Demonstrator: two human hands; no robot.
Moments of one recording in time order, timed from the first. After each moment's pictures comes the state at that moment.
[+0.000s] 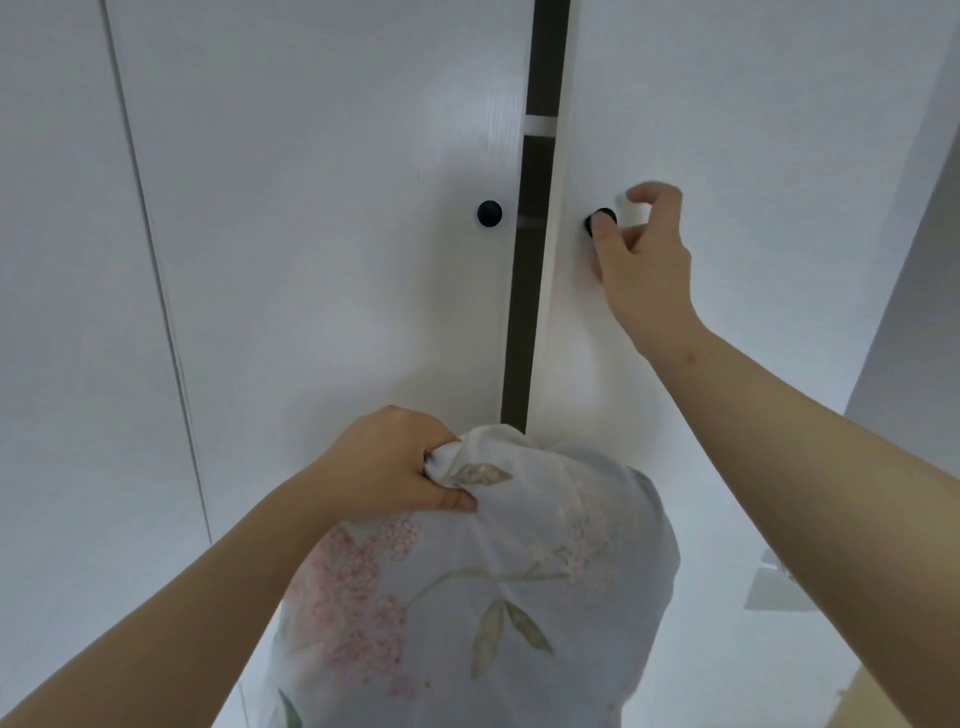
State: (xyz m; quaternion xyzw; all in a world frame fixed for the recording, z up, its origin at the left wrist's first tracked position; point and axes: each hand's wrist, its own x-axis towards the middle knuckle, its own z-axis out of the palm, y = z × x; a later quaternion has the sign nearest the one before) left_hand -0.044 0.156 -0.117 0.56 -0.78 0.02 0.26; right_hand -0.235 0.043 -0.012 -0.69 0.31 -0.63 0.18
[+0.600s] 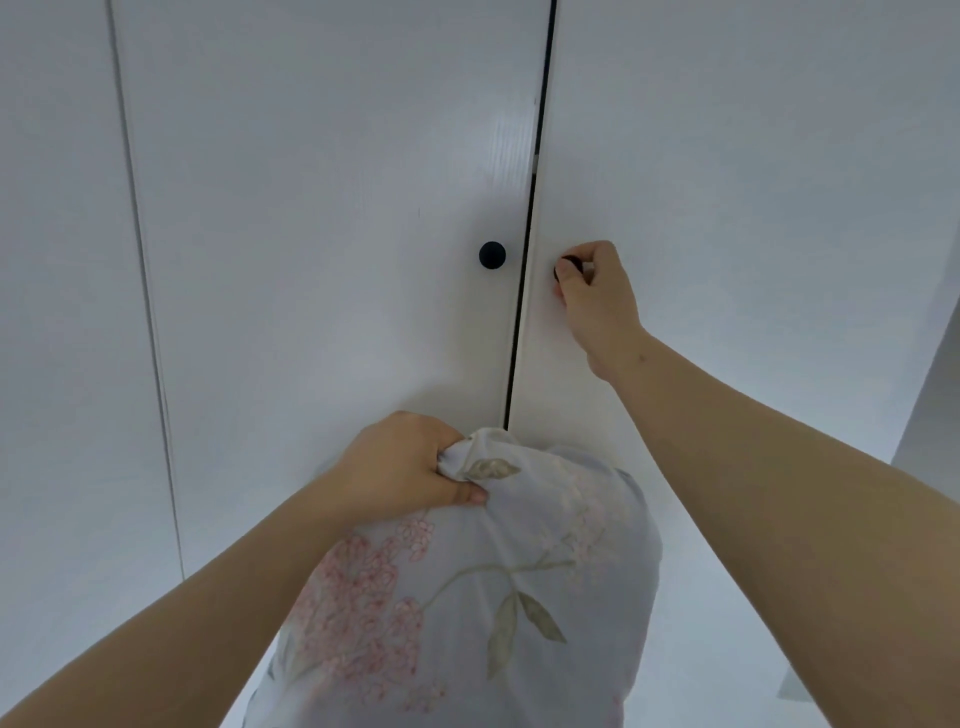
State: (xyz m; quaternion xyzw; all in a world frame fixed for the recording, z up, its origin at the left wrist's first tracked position) left_hand -0.051 0.102 -0.097 0.64 -0.71 0.02 0.27; right_hand -0.197 -0.027 -0.001 -0.70 0.30 -0.58 0.30
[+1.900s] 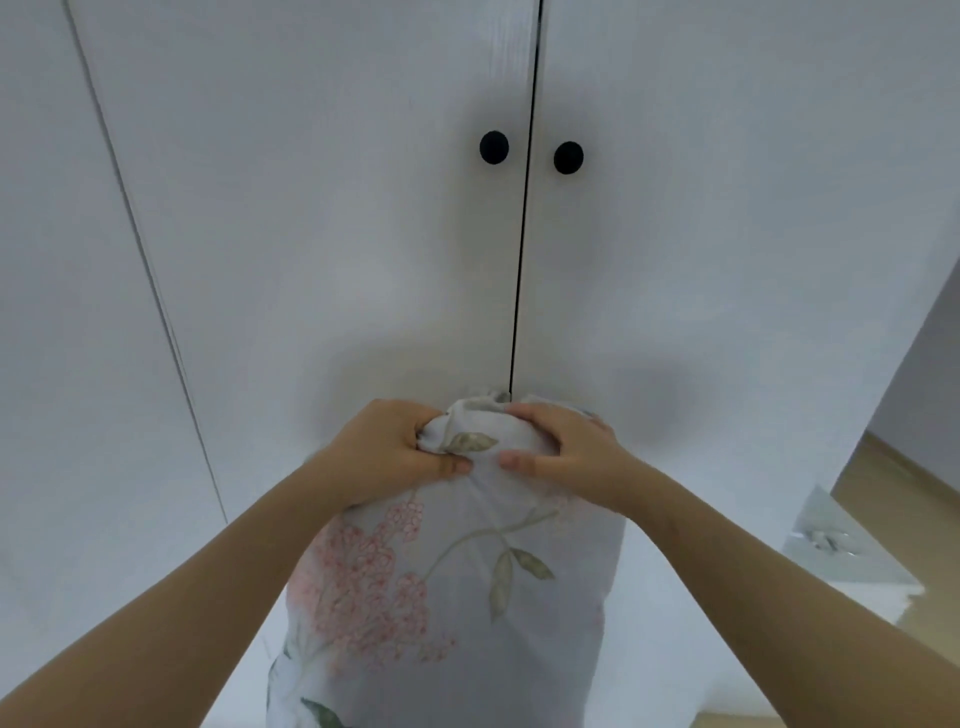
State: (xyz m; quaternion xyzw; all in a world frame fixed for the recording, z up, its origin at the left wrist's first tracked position) left_hand -0.037 0.126 -0.157 0.62 -0.70 -0.11 0.35; right_hand -0.235 0.042 -0.162 -0.88 0.37 -0.19 0.25
